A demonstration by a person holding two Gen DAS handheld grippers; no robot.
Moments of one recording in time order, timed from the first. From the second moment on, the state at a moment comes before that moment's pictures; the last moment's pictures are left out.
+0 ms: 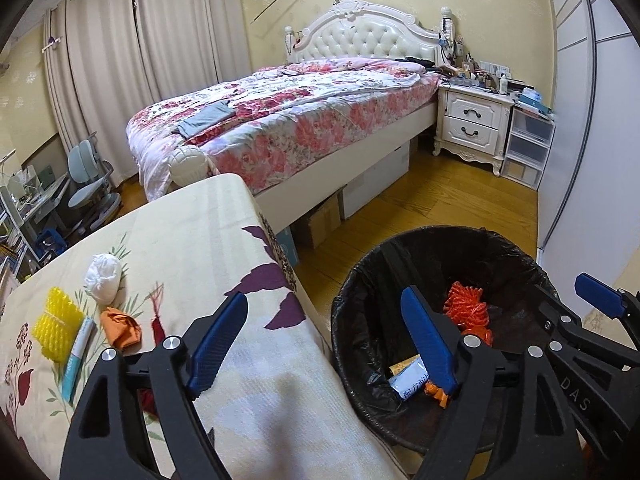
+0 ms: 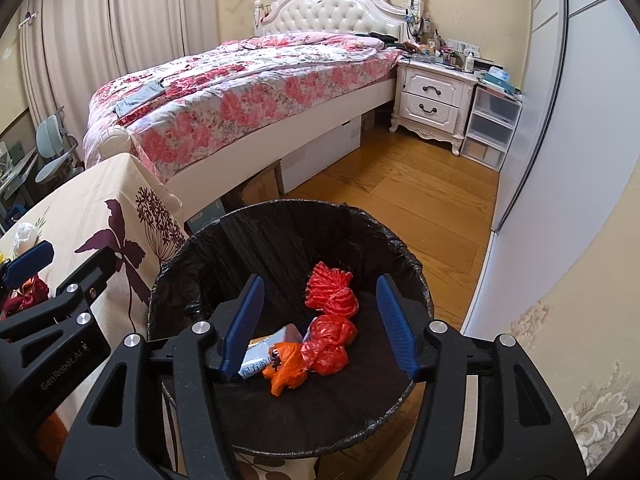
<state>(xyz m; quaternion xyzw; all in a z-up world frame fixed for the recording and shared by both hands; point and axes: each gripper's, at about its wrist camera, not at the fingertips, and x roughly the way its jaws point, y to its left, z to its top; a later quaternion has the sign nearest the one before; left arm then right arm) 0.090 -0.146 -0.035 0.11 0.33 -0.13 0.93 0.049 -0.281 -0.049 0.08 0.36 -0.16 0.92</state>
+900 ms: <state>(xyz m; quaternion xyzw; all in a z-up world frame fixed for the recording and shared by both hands) 0.061 -0.008 -0.033 0.07 0.35 -0.01 0.93 0.038 -0.197 -0.039 0.06 0.37 -0.06 0.92</state>
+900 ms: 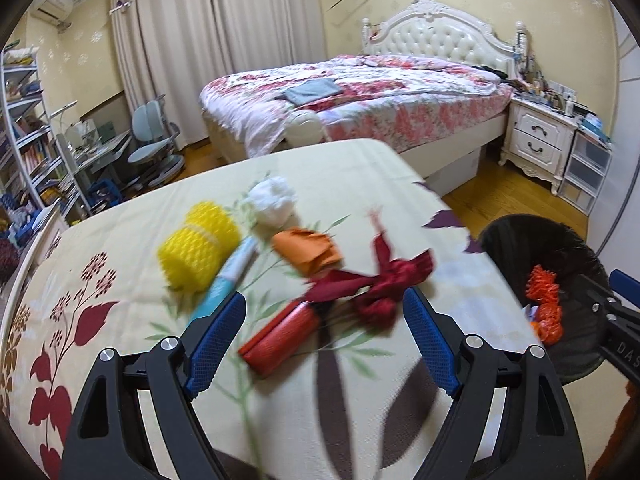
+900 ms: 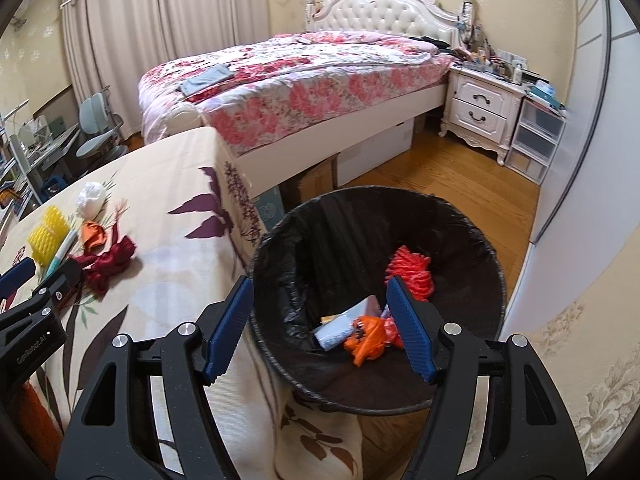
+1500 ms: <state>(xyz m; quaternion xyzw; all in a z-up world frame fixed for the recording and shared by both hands) 0.078 0.024 -0.052 0.05 0.42 -0.03 0.91 0.048 -0.136 -0.043 0.03 0.39 0.00 0.92</state>
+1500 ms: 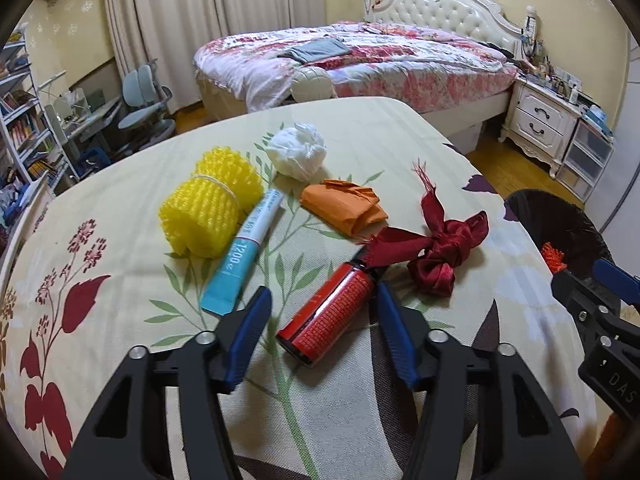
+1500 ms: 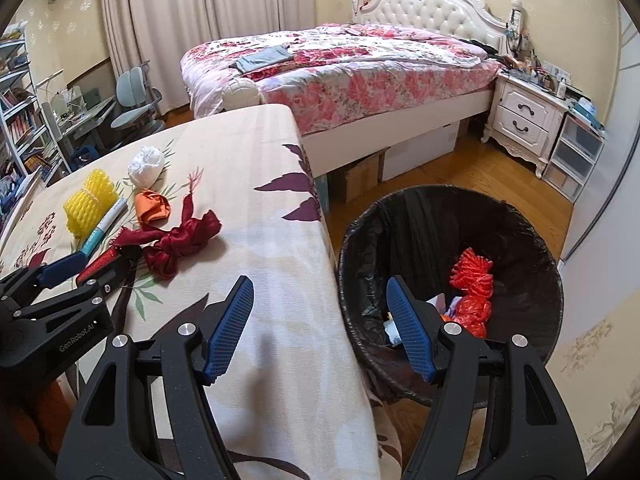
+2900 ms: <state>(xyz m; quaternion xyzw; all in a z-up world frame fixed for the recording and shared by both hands) 0.064 0.069 -0.053 0.02 0.42 -0.01 0.91 0.089 -0.048 -0.051 -0.01 0.42 0.07 0.91</state>
